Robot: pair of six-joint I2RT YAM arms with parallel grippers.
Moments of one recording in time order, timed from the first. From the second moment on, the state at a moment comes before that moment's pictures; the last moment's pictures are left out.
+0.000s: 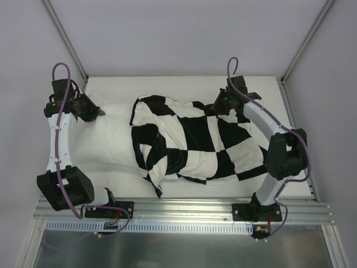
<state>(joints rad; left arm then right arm) 0.30 1.36 1.35 -0.86 0.28 -0.52 0.31 1.78 1.44 -0.52 -0.19 0.67</state>
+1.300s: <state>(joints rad) 0.37 1.37 1.45 -0.87 0.26 -0.57 0.18 1.07 0.98 -0.61 -0.05 0.50</state>
